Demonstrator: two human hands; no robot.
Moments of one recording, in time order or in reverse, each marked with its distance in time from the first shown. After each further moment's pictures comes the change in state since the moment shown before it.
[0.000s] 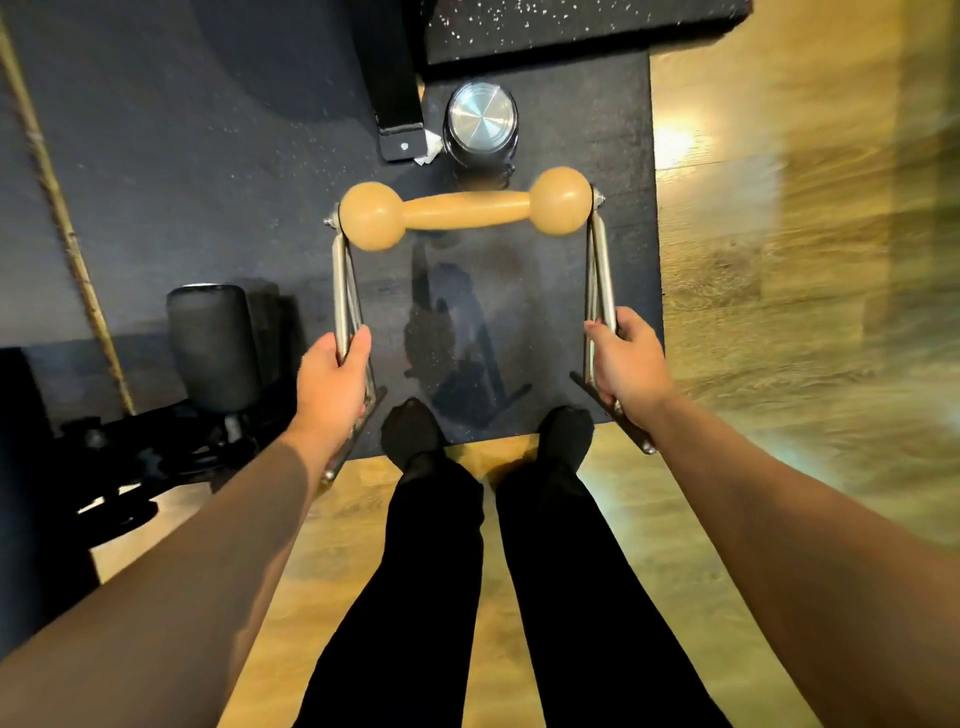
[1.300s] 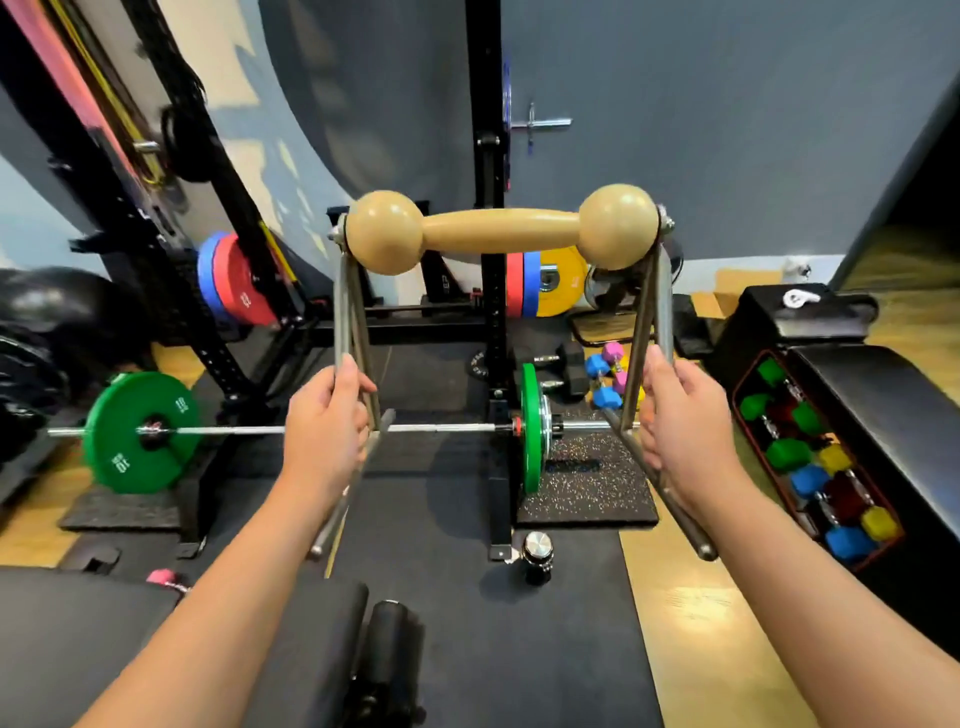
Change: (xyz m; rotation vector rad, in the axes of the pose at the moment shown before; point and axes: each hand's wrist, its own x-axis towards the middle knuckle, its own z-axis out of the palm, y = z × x) left_hand -0.560 0.387 -0.357 -0.575 0.251 0.904; right_hand -0.620 -0.410 -0.216 0.511 -0.021 -0.973
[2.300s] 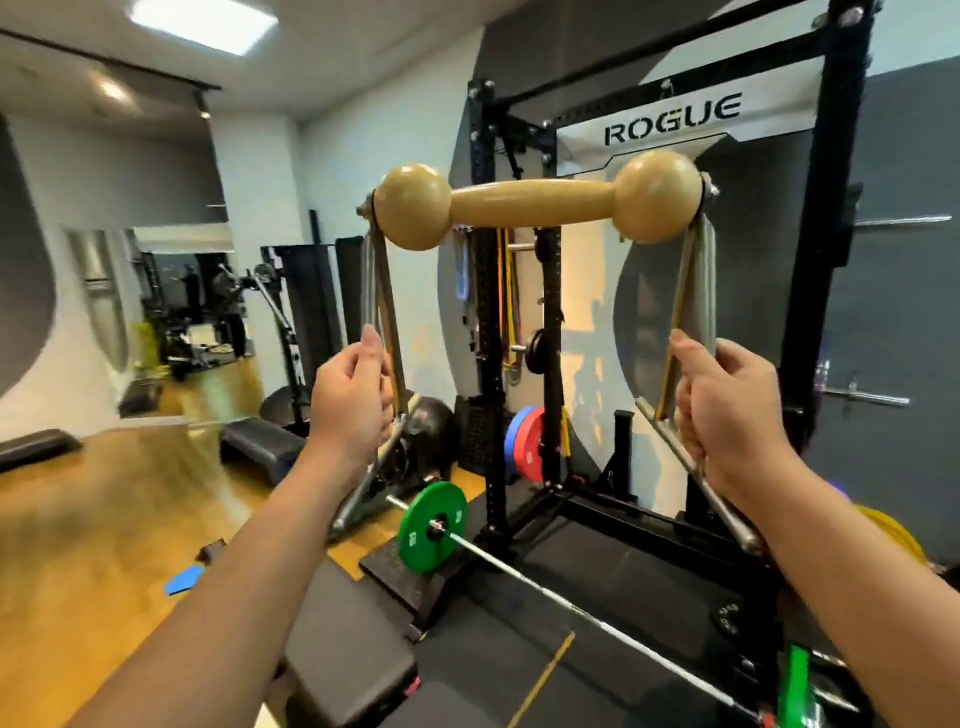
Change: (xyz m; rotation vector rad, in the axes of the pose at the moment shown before) left_hand -0.179 0.336 -0.199 0.039 0.549 0.464; right_hand -0.113 -0.298 0.166 0.371 -0.613 -0.362
